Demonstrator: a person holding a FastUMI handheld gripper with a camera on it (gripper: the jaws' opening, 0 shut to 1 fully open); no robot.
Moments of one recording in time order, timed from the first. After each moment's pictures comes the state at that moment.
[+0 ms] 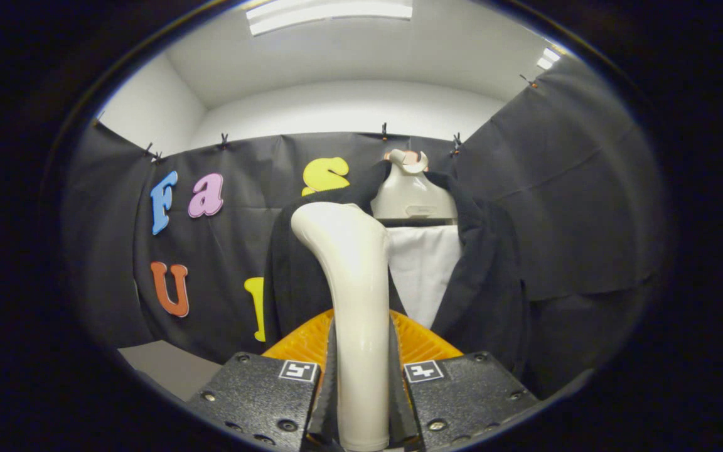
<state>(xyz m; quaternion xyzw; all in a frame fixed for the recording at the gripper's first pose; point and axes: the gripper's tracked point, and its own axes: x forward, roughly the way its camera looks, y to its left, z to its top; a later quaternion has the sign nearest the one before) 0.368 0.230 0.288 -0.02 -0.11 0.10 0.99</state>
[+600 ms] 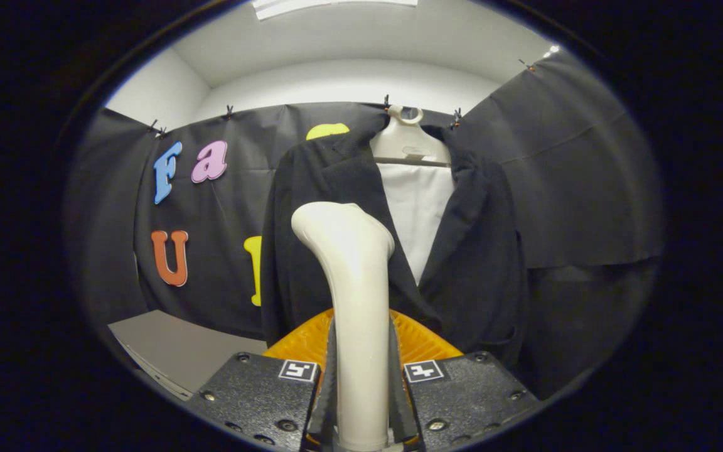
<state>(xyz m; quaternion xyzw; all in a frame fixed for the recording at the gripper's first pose) 0.365 0.212 0.206 -0.03 -0.05 0.10 0.99</state>
